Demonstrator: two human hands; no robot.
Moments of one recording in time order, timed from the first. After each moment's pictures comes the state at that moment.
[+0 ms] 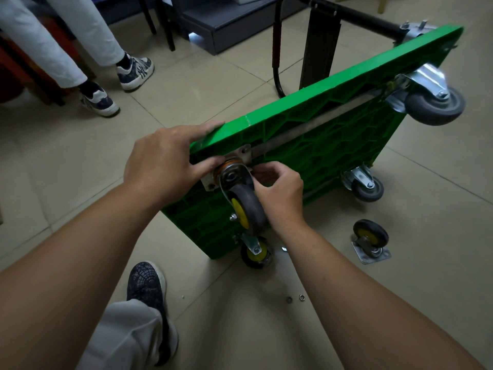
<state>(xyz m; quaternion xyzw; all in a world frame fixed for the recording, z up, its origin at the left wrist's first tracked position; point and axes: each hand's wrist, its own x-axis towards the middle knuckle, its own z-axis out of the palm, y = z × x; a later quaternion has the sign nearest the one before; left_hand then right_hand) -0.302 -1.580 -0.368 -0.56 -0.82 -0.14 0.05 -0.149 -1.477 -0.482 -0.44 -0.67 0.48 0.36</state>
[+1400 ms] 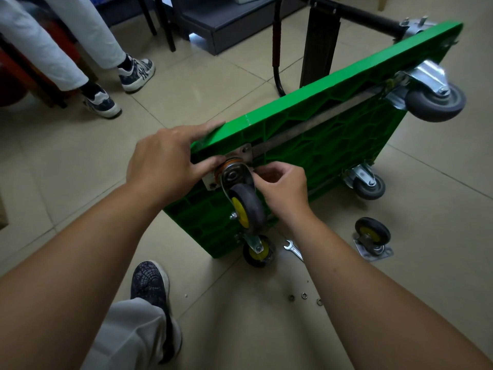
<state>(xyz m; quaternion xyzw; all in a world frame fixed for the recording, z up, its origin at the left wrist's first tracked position) -0.301 -1.580 -0.368 -0.55 -0.82 -0.14 0.05 -0.143 -1.468 -0.478 -0.43 -0.64 0.56 0.32</state>
